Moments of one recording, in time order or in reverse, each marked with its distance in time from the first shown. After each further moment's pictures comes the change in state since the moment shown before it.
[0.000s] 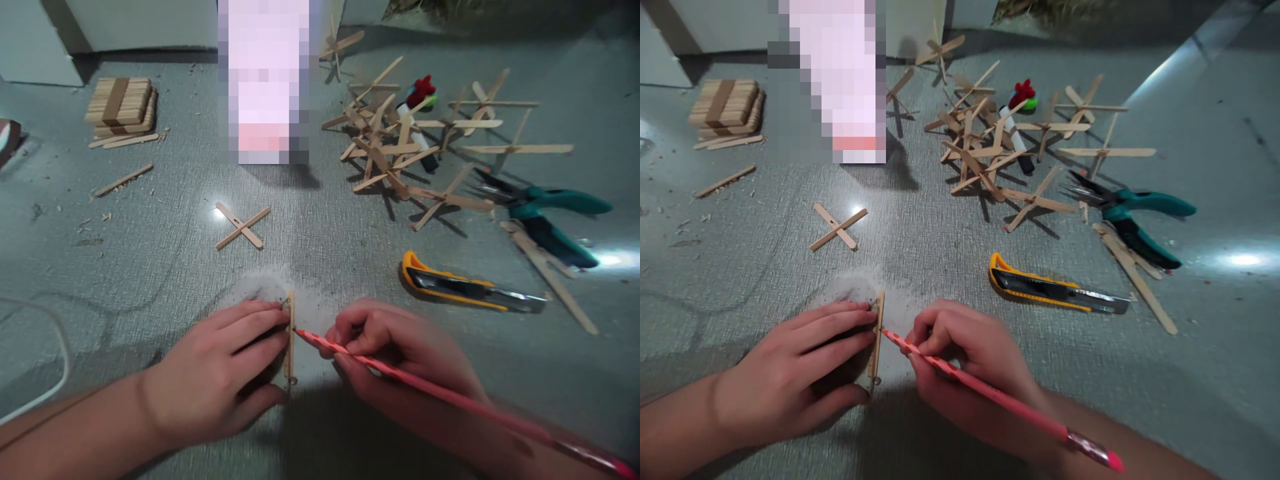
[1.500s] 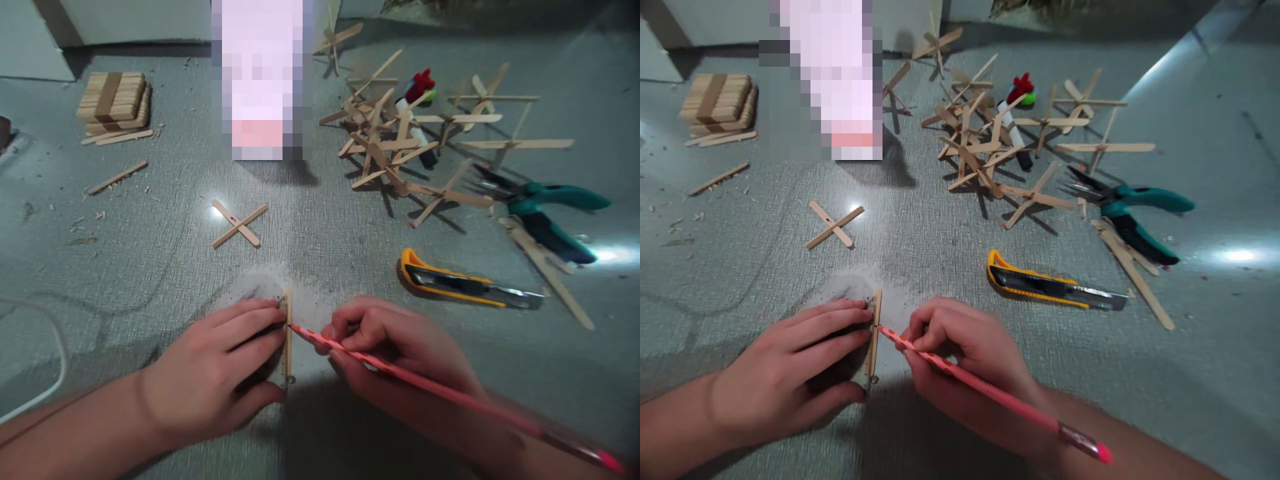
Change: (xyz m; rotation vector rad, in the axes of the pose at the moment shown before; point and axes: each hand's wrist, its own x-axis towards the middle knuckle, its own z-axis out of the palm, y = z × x) left_hand 0.000 0.000 0.000 -0.019 0.002 -0.011; right_hand 0.004 -0.001 -0.003 0.004 -0.005 -0.019
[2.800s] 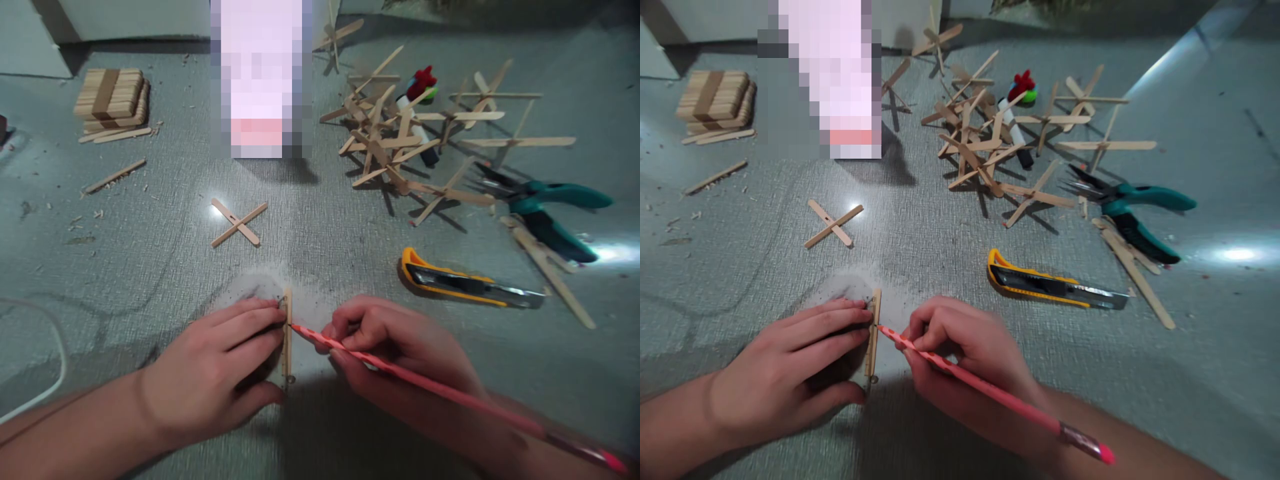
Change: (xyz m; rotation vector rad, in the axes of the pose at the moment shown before) left_hand -0.001 0.000 0.002 -0.003 0.005 -0.014; right_hand -0.001 -0.001 -0.001 -0.015 0.005 0.007
